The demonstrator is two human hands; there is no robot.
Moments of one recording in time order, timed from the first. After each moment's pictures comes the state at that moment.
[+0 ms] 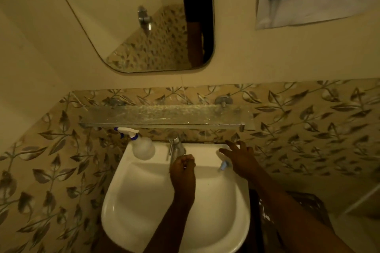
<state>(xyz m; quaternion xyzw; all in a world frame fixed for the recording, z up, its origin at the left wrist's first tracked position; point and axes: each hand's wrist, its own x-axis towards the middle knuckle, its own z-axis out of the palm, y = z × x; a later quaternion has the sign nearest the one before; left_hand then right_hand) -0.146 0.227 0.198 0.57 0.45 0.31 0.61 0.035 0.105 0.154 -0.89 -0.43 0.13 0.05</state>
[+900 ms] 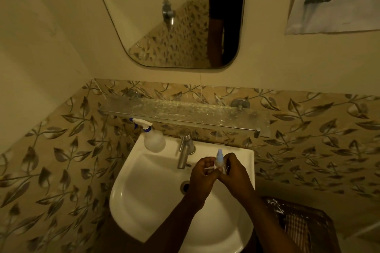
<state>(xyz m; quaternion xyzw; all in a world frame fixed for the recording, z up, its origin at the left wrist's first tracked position) -0.145 0.216 0.179 0.62 0.36 0.20 0.67 -0.040 0.123 0.155 -0.77 -0.30 0.21 0.52</state>
